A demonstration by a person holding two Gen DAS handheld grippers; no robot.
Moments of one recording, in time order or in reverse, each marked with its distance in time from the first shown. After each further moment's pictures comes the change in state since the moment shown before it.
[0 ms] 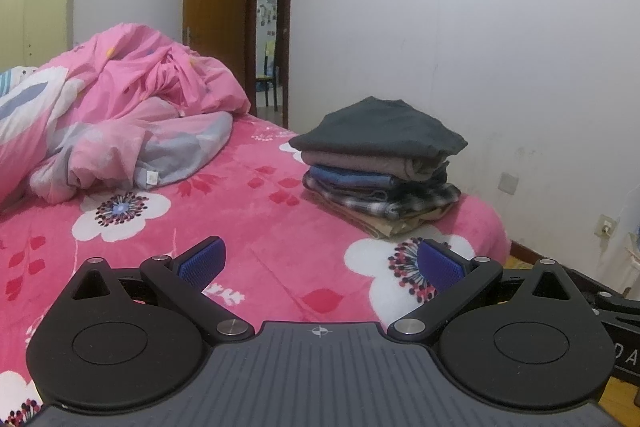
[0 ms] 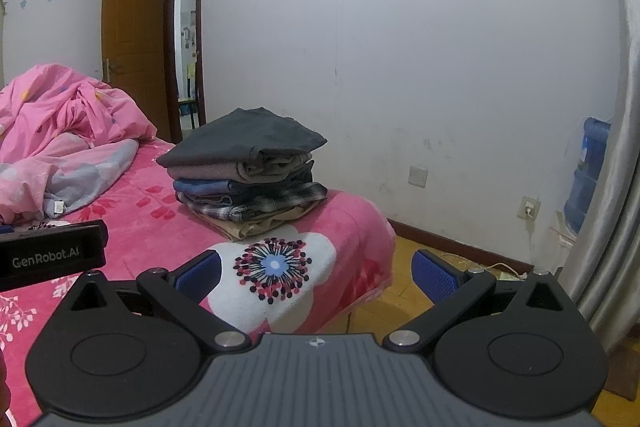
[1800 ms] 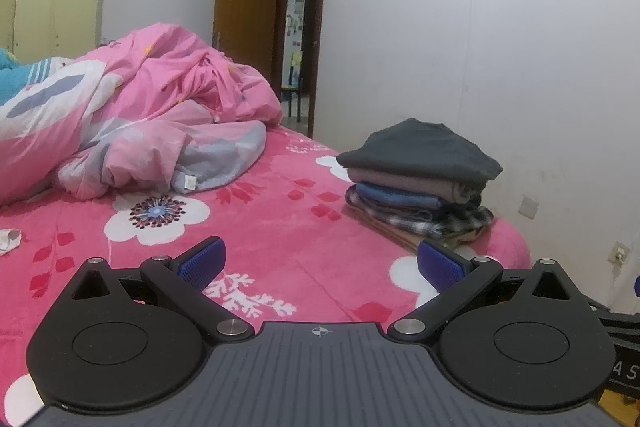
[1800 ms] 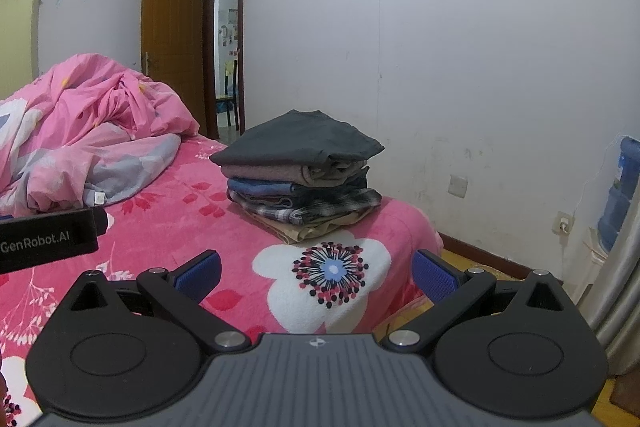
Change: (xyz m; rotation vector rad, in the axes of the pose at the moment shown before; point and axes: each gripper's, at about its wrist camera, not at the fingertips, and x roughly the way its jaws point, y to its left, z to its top) left arm -0.016 0.061 0.004 -0.060 -0.041 0.044; right arm -0.011 0.059 0.003 -0.059 -0.008 0.090
